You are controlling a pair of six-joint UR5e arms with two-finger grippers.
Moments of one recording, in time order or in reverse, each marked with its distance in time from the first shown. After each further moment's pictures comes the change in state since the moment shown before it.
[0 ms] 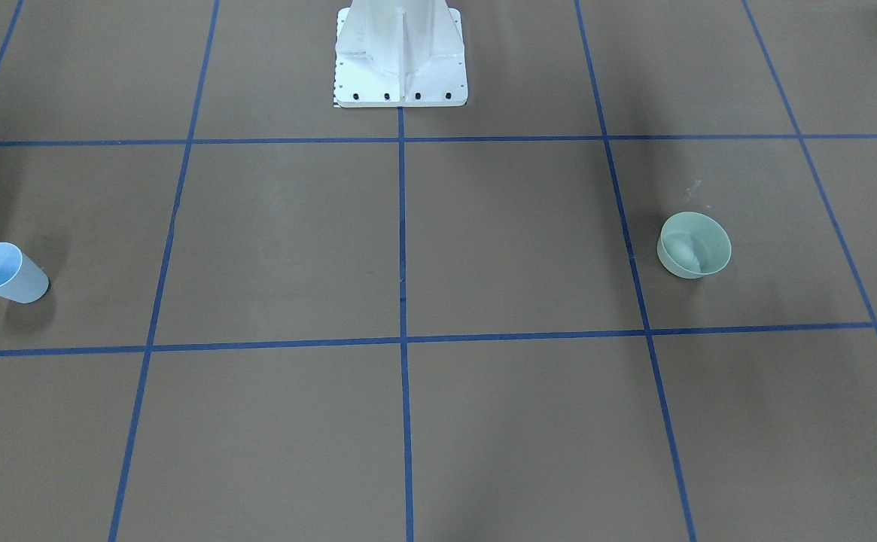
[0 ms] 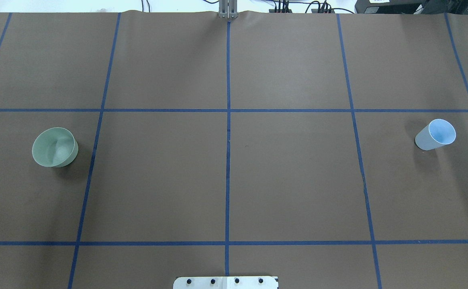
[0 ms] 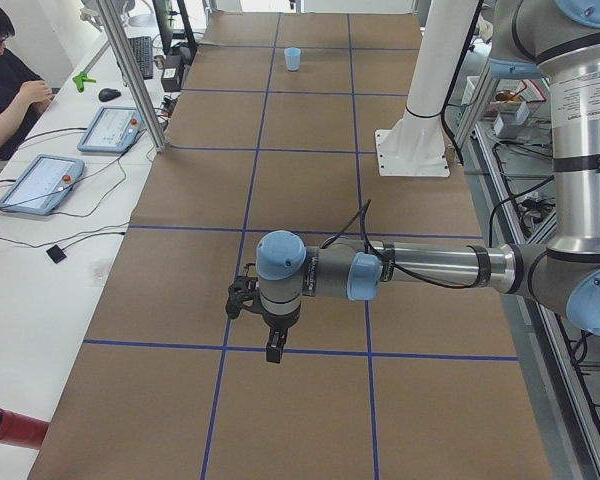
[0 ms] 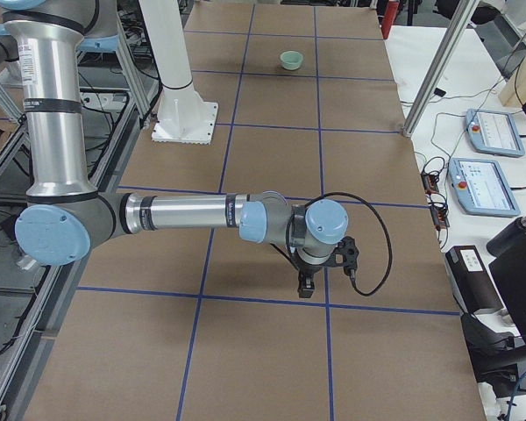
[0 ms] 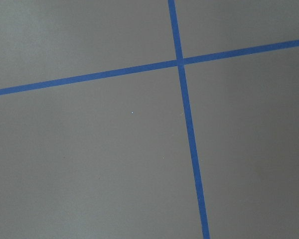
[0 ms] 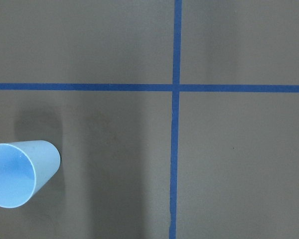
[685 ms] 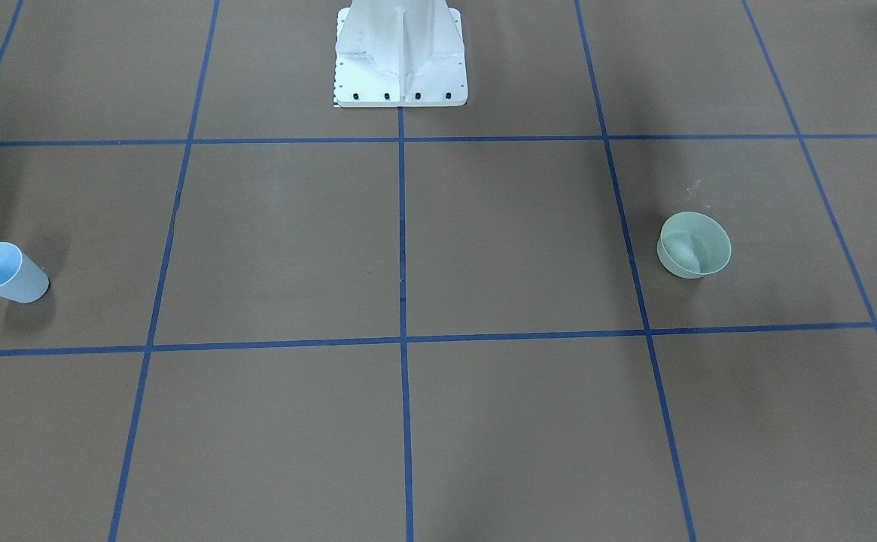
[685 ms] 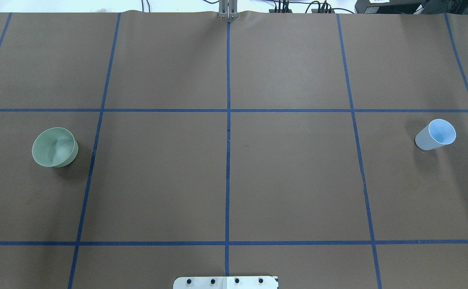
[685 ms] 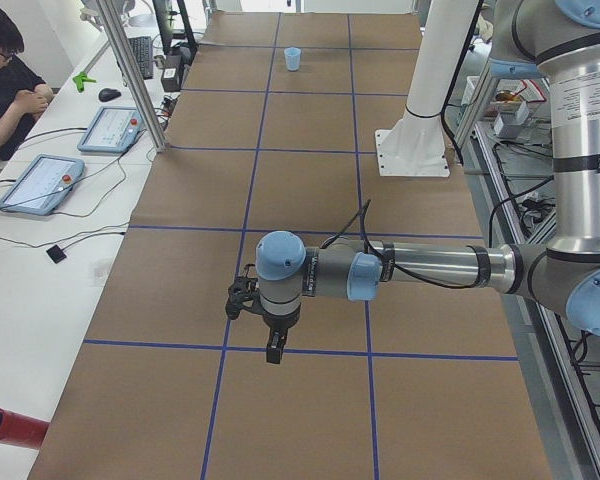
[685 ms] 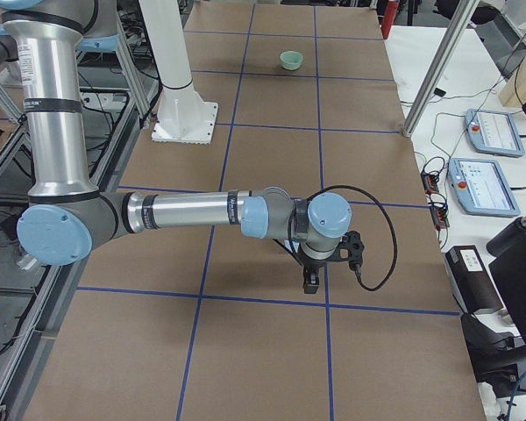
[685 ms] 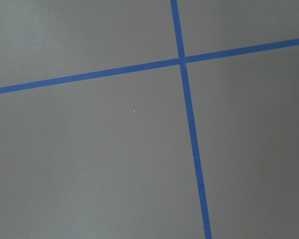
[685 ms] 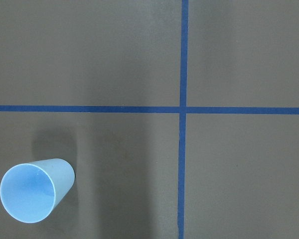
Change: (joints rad) left arm 0.000 0.003 -0.006 0.000 0.006 0.001; right arm 0.016 0.008 0.011 0.000 0.006 0.007
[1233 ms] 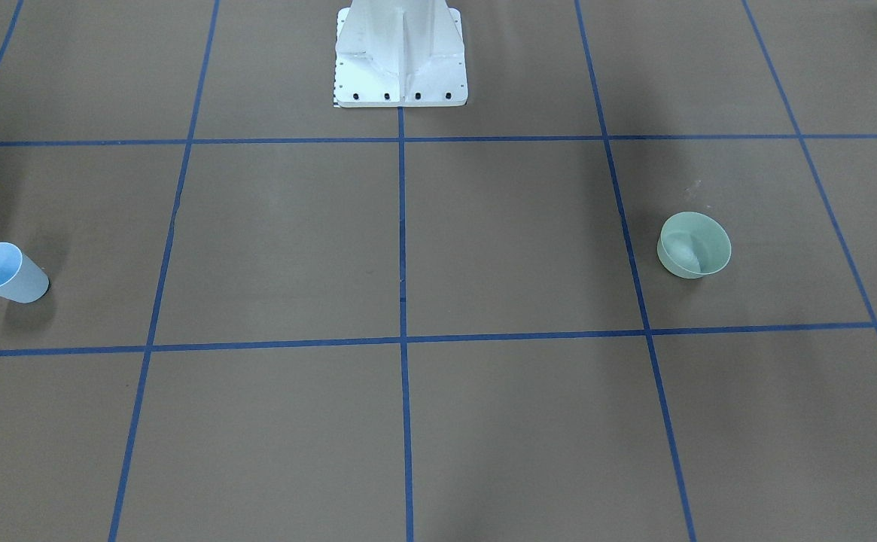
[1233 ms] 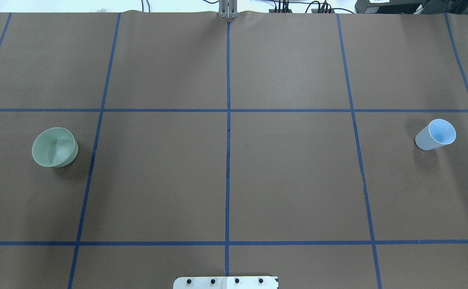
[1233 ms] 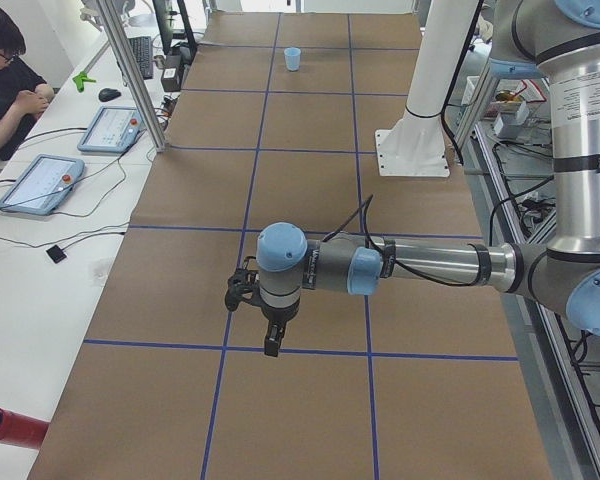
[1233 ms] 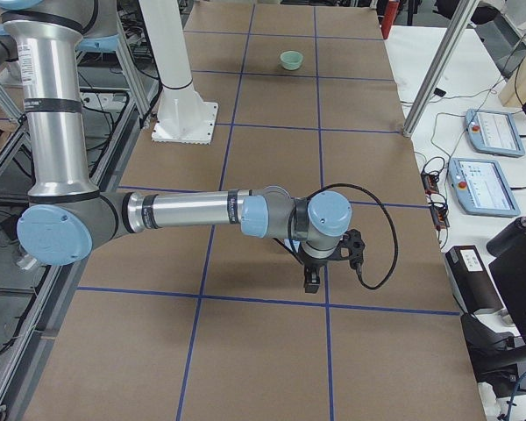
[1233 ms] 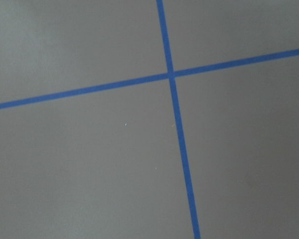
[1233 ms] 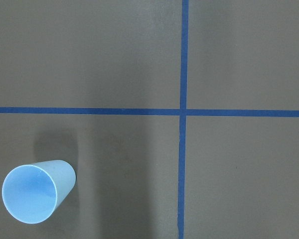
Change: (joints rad) left arm 0.027 -0.040 -0.035 -0.027 -0.102 -0.189; right arm 0.002 0.001 0.010 0.001 -0.001 0.000
